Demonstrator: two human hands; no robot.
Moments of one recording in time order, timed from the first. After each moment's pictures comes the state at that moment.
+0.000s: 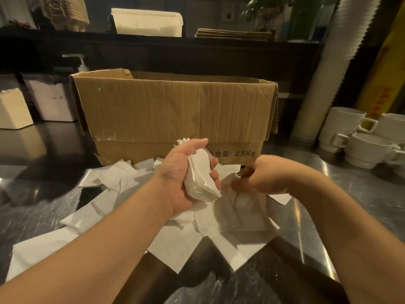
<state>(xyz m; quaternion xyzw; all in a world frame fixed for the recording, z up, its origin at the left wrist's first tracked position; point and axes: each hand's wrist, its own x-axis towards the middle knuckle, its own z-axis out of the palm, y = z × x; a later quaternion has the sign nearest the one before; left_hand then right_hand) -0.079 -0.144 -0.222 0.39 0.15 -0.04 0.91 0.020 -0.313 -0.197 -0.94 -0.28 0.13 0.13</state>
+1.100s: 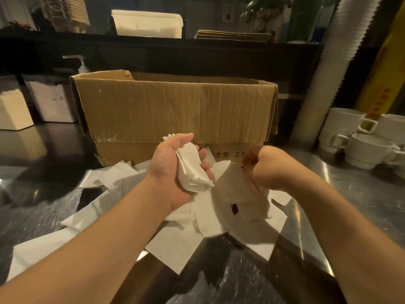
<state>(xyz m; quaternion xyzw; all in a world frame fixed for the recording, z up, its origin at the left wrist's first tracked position) -0.083 -0.139 -0.214 0.34 0.14 0.03 0.93 0.019 -0.312 -0.197 -0.94 -0.22 0.06 0.24</state>
